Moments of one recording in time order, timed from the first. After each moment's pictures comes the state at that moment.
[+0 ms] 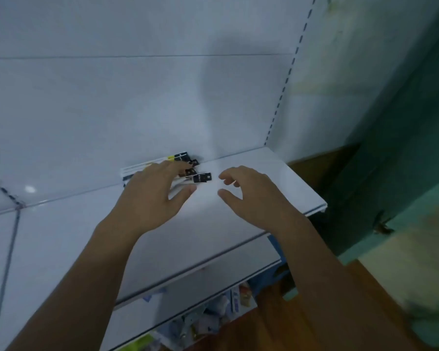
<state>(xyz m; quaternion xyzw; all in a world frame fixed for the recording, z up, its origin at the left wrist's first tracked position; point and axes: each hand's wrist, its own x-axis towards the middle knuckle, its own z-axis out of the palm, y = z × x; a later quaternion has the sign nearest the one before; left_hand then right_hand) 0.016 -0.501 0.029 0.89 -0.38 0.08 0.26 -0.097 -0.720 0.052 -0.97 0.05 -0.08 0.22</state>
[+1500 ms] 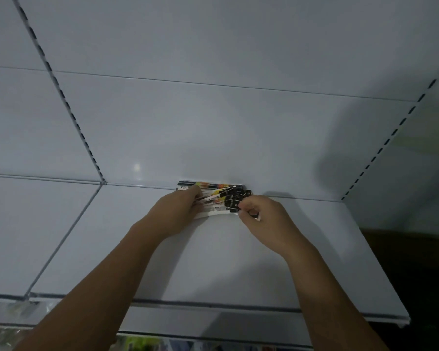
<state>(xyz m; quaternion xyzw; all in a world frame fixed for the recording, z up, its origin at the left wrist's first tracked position) 0.058 -0.497 -0.018 0.97 -0.16 0.00 0.19 0.020 -0.759 -0.011 -0.91 -0.10 -0.02 0.40</state>
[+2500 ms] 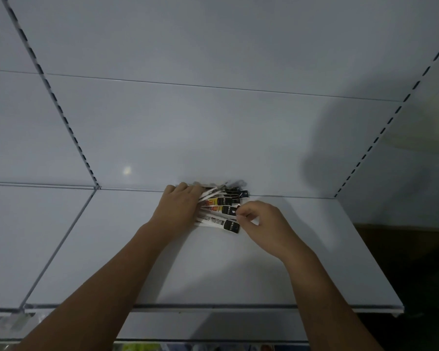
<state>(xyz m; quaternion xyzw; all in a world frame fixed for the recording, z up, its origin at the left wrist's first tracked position) 0.077 -0.503 -0.043 0.96 -0.23 0.16 0.08 0.015 -0.754 -0.022 -0.91 -0.08 -0.02 0.40</state>
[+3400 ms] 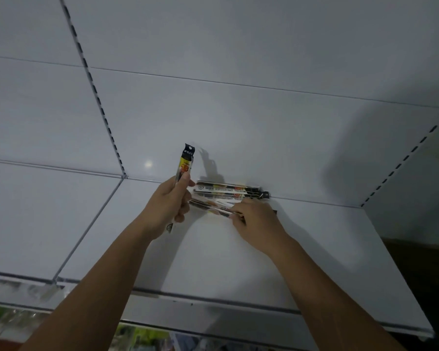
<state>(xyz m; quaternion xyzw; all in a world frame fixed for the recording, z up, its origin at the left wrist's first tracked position) 0.026 -0.458 0.003 0.71 0.04 -0.03 0.70 0.040 -0.702 -0.031 -0.96 -0.21 -0.03 0.18</state>
